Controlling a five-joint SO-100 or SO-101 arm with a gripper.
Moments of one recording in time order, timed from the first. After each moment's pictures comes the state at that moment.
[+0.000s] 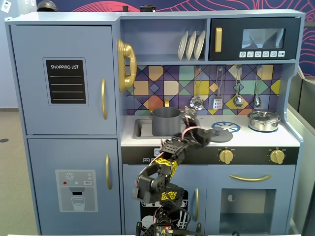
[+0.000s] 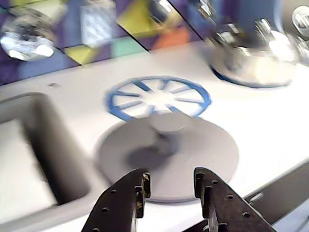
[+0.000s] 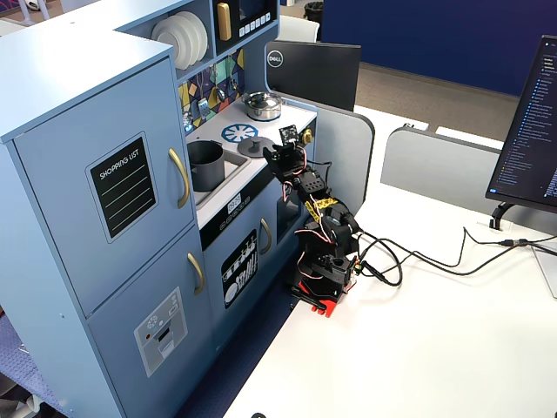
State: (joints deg) arm 33.2 155.3 144.4 7.2 -92.5
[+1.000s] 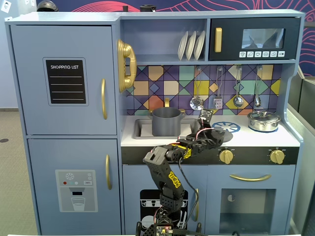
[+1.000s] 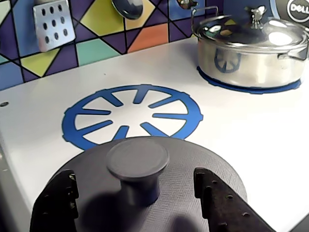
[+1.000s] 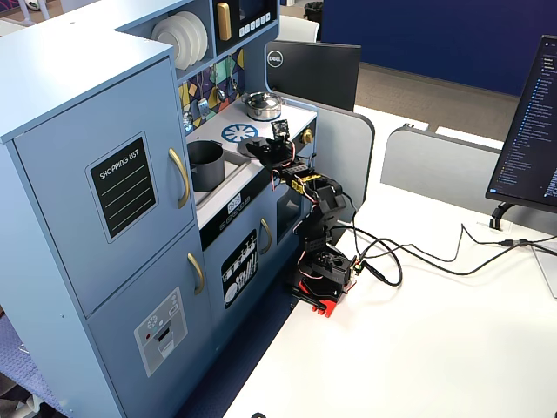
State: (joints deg) arm 34.8 117.2 131.8 -17.9 -90.9
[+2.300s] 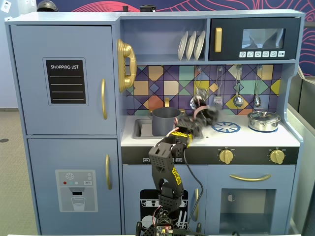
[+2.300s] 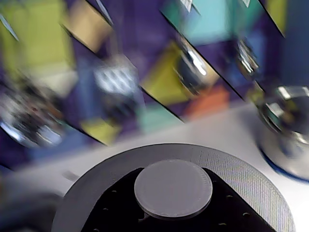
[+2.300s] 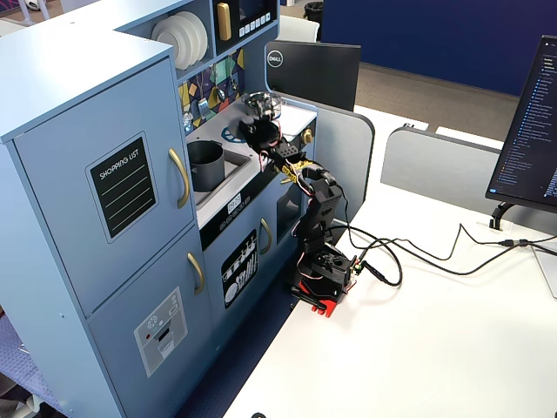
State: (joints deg) arm 27.1 112.2 104.1 0.7 -91.0
